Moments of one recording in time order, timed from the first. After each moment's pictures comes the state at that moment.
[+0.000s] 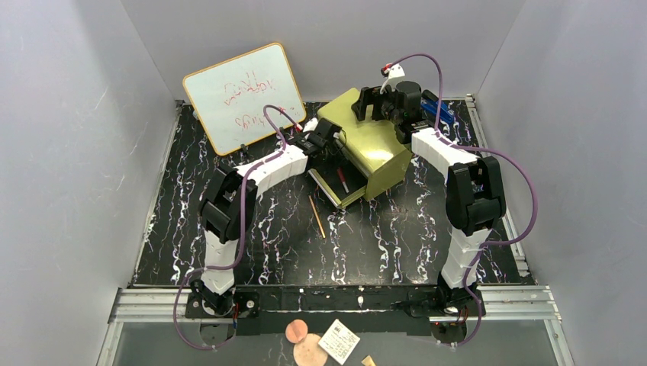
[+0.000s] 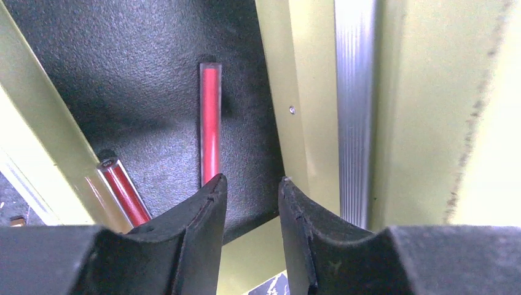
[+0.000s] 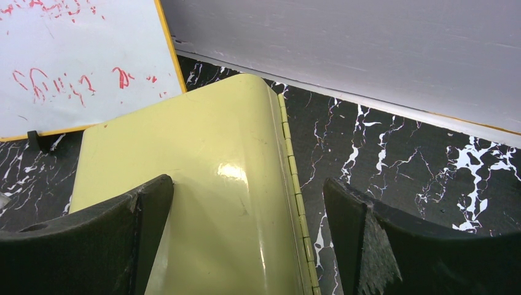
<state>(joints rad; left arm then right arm) -0.67 2.01 1.56 -0.42 -0.14 -1.12 0.32 1.94 1.45 0.20 -0.22 0.13</state>
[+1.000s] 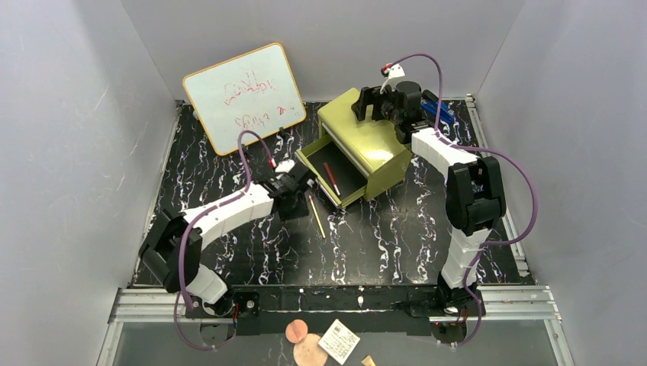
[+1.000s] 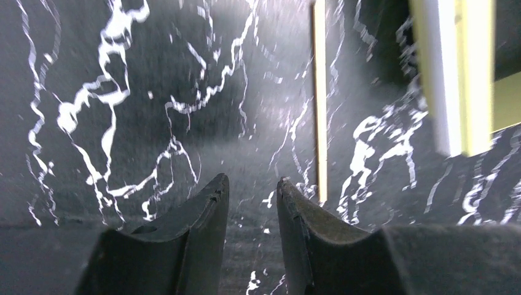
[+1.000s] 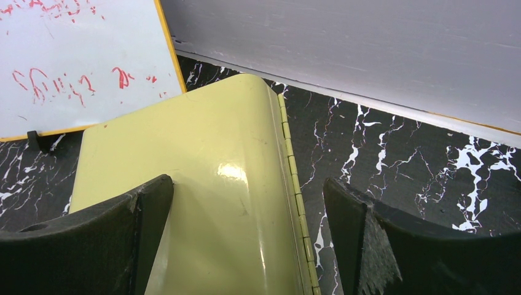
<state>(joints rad) -0.74 1.49 1.07 -0.73 -0.29 -0.89 0.32 1.94 1.45 0.20 -0.22 0.13</state>
